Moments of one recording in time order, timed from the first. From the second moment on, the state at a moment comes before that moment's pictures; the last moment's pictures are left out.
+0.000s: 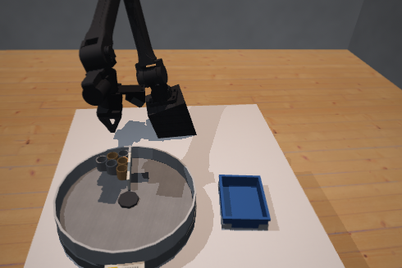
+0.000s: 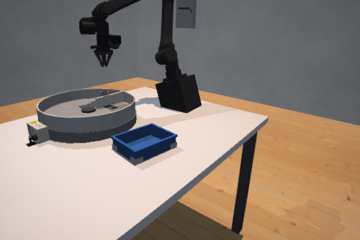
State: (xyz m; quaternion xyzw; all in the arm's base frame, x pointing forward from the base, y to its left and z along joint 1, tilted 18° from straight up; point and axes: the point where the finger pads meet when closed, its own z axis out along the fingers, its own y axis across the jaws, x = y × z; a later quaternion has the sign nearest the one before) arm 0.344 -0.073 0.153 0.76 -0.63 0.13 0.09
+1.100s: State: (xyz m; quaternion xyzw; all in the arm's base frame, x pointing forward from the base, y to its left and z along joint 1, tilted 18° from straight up) arm 0.342 -0.100 0.097 0.72 -0.67 0.12 0.09
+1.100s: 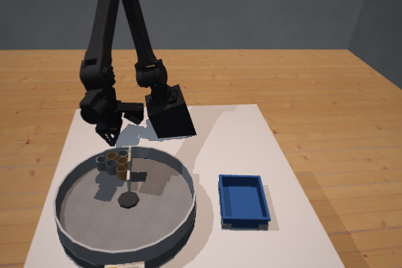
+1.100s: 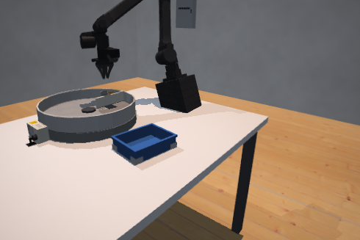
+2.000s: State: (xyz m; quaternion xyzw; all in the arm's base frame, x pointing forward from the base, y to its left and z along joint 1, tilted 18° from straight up) arm 0.356 -0.122 0.065 0.69 -0.70 0.14 0.08
